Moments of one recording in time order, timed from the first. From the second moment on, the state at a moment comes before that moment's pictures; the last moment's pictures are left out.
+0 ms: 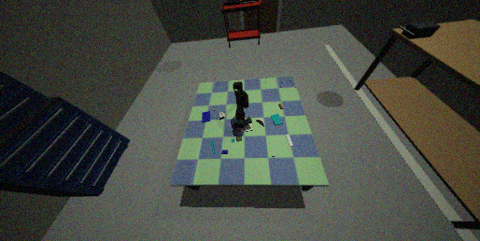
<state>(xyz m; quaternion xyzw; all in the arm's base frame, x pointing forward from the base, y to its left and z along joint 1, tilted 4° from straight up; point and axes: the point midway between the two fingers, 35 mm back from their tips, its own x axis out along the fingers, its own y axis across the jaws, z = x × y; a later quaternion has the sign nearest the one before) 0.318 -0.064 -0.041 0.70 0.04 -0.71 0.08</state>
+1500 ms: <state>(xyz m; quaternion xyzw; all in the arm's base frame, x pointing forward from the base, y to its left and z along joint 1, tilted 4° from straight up) 0.318 -0.064 -0.041 0.70 0.04 -0.71 0.08</state>
